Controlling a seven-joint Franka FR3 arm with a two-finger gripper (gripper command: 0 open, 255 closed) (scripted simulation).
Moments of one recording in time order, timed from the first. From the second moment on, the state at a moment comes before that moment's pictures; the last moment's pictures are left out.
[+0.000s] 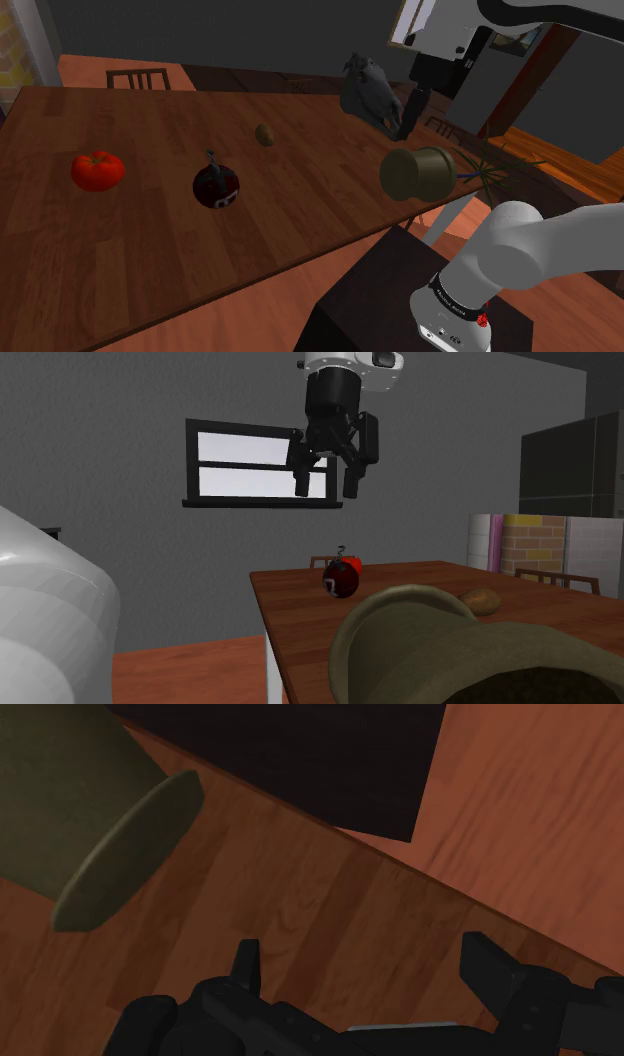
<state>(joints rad) 0.02 -0.74 0.07 -2.27 0.11 1.46 -0.16</state>
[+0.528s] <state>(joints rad) 0.03 -0.57 0.19 -2.18 0.15 1.55 -0.02</state>
